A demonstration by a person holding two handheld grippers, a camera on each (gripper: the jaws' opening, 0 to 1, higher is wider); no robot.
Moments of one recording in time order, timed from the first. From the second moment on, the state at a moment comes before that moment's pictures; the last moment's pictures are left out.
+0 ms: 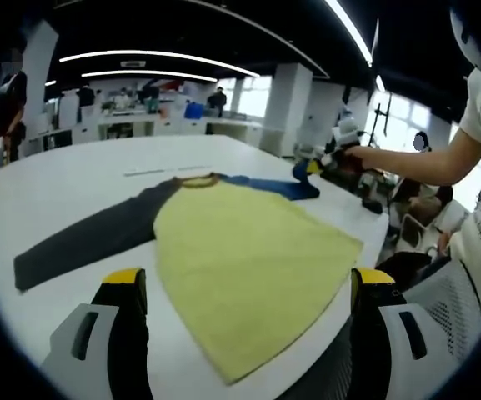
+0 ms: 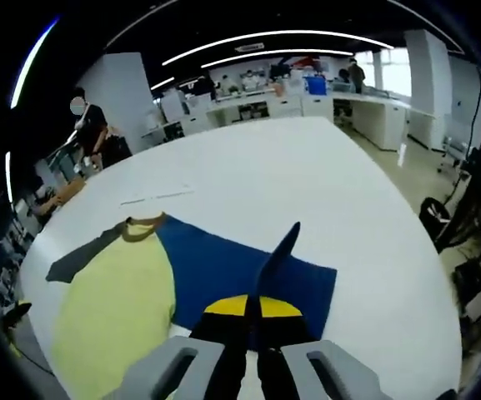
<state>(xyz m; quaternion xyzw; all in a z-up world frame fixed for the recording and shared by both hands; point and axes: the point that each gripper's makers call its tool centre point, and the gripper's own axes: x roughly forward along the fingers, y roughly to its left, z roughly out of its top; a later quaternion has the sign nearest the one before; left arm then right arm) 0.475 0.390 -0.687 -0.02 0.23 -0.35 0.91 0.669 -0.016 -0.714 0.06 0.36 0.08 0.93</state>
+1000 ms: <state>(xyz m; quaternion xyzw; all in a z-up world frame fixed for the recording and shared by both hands) 0.474 0.392 -0.686 -0.01 0.22 -0.35 0.91 0.685 0.065 -0.703 0.03 0.37 0.14 0.92</state>
